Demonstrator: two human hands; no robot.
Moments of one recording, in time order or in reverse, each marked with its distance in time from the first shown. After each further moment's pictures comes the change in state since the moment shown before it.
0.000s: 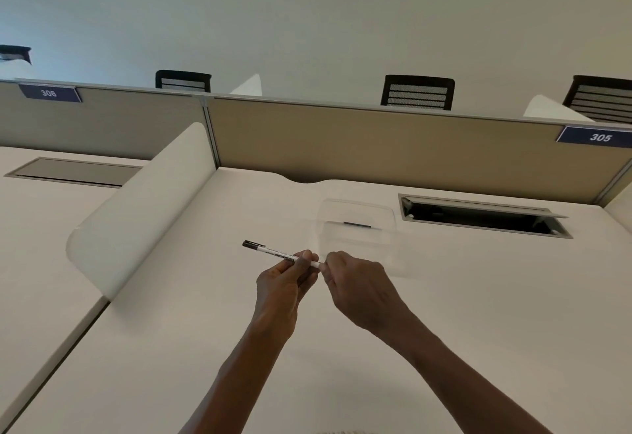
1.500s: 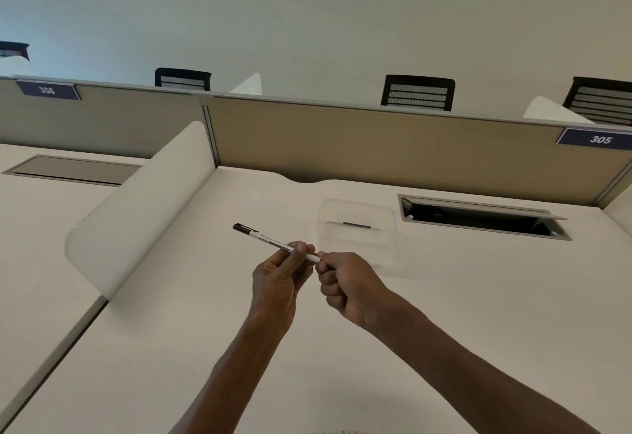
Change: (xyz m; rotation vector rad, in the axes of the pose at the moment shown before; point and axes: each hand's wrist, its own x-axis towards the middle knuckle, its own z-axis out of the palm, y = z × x) left_hand -0.002 0.011 0.001 -0.048 -0.070 0.085; right_hand 0.028 -0.028 -0.023 1.591 -0.304 1.010
